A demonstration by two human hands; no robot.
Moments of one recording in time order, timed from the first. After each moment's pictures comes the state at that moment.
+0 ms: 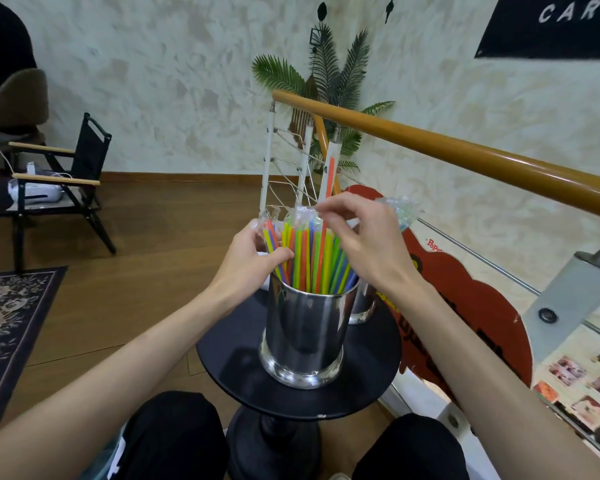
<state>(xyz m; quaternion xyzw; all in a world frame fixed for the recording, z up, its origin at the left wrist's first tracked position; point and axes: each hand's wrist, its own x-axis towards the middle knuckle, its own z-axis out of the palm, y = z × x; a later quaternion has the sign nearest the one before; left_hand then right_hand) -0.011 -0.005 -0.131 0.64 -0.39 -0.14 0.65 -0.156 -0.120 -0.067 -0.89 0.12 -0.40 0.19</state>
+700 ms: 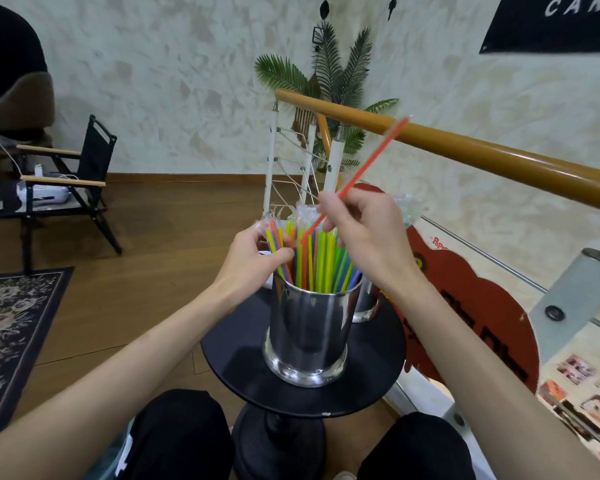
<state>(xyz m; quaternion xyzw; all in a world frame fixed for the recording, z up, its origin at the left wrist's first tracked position) -0.014 0.000 -0.128 0.66 -0.41 -0.11 0.62 -0.154 -0.104 -0.059 -0.85 0.15 -0.43 0.27</state>
